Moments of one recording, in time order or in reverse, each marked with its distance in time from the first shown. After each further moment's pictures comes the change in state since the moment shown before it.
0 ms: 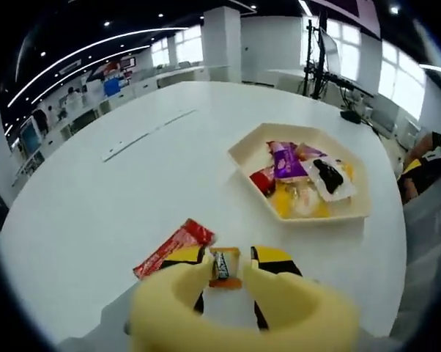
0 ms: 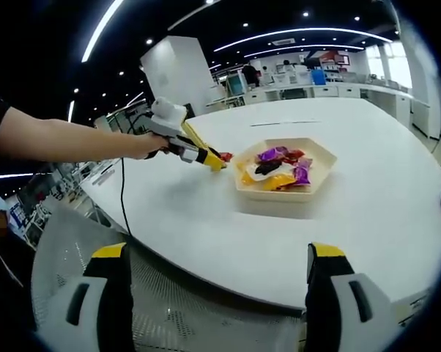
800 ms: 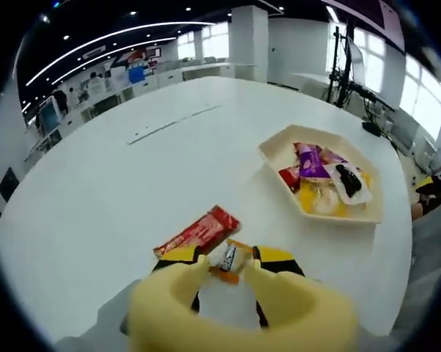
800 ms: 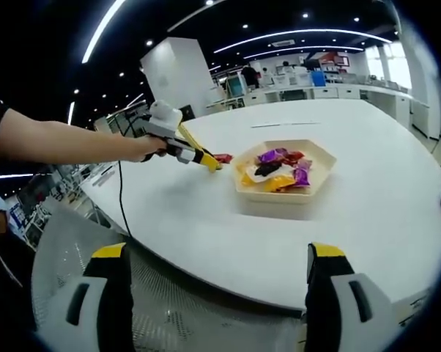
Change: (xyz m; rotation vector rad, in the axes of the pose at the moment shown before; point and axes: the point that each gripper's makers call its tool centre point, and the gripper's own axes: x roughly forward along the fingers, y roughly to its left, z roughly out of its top) left arm -0.013 0.022 -0.010 -0.111 0.008 0.110; right arm 0.000 0.000 0.001 -0.001 -0.006 0.001
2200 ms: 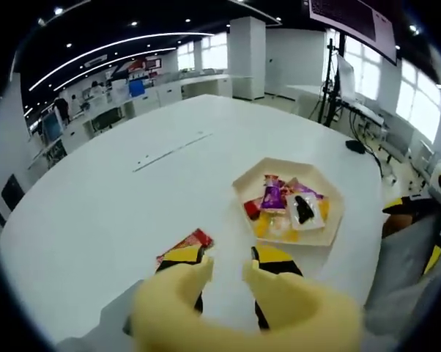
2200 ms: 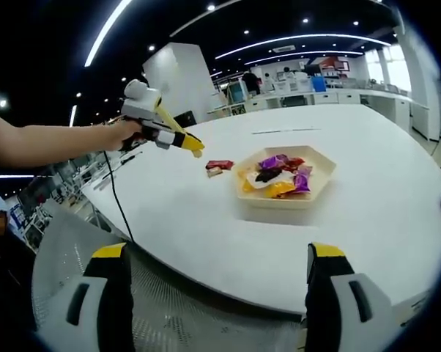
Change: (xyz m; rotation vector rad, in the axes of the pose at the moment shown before) left arm -0.054 -0.018 0.038 0.024 -0.057 -0.004; right arm -0.002 0.001 0.006 -0.005 -0.038 0.004
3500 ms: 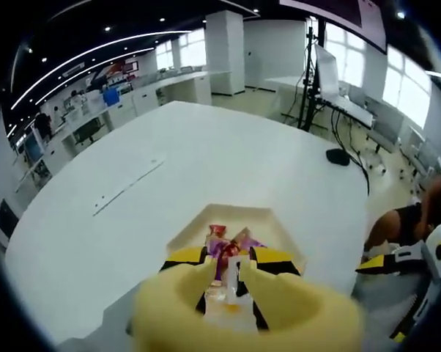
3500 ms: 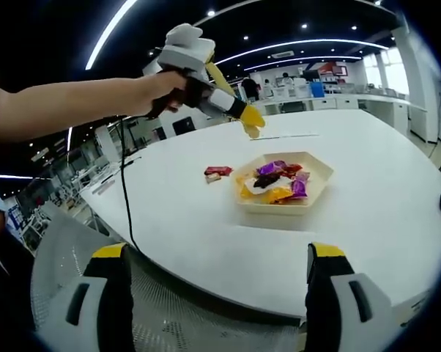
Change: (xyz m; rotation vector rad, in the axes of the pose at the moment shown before) left arm 0.040 -0.106 0.096 0.059 0.043 -0.070; right arm -0.002 -0.001 0.005 -0.005 -0.041 -0.011
